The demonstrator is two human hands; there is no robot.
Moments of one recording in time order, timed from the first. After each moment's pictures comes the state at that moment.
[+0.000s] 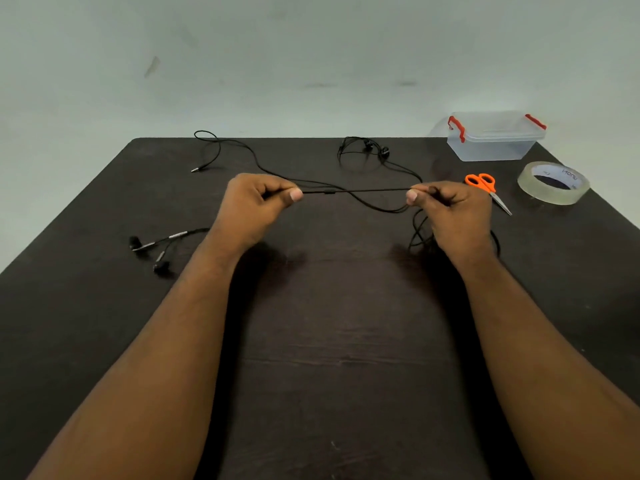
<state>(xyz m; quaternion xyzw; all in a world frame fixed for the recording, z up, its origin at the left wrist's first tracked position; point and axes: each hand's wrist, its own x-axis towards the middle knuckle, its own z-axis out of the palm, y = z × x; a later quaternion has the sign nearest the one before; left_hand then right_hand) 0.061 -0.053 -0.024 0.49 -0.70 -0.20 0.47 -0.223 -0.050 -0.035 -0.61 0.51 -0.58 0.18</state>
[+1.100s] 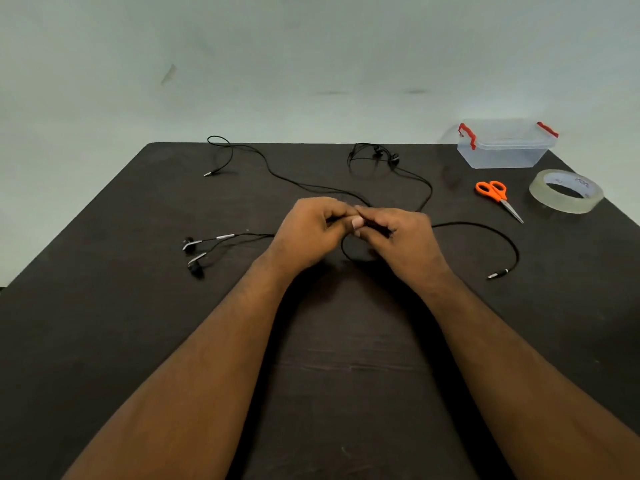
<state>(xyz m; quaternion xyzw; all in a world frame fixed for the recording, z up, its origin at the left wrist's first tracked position) 0.012 -0.044 -0.034 0.41 -0.79 -0.19 0.42 -0.162 -0.034 -0.041 -0.79 0.42 -0.44 0.08</state>
